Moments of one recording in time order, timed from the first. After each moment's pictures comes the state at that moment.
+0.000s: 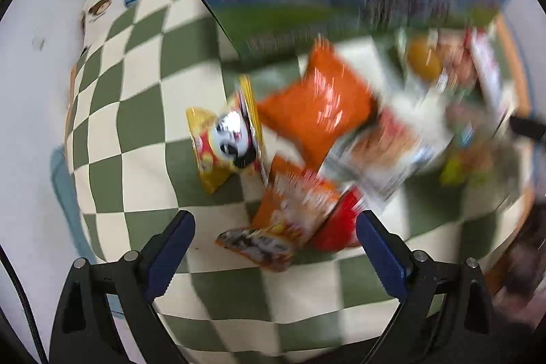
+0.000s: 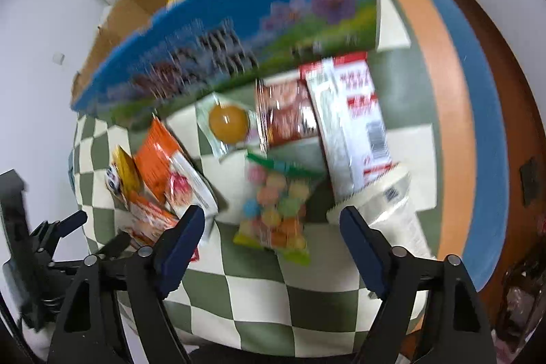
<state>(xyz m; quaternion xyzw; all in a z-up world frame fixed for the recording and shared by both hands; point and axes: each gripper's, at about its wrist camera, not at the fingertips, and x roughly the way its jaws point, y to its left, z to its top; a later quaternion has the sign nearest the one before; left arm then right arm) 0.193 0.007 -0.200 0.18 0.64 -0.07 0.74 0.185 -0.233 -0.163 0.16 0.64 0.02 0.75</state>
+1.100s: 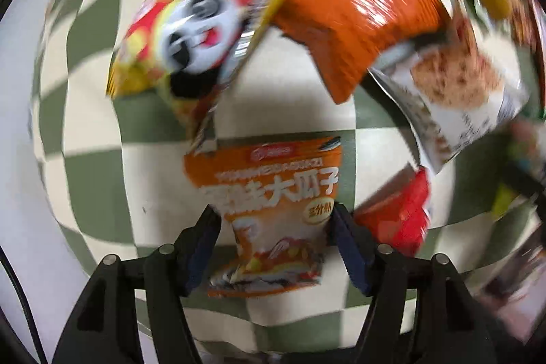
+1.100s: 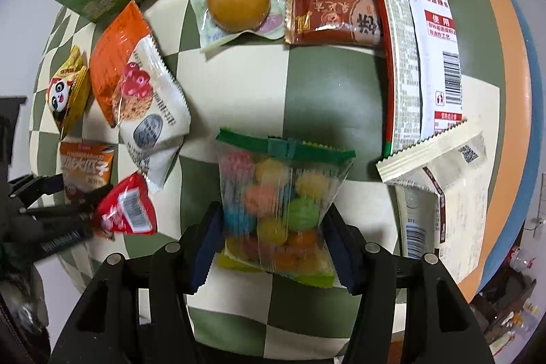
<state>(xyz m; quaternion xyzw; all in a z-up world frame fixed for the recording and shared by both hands) 0.140 0.009 -0.297 0.14 0.72 -0.03 0.68 0.164 -0.176 -0.249 0.04 0.71 0.04 0.71</state>
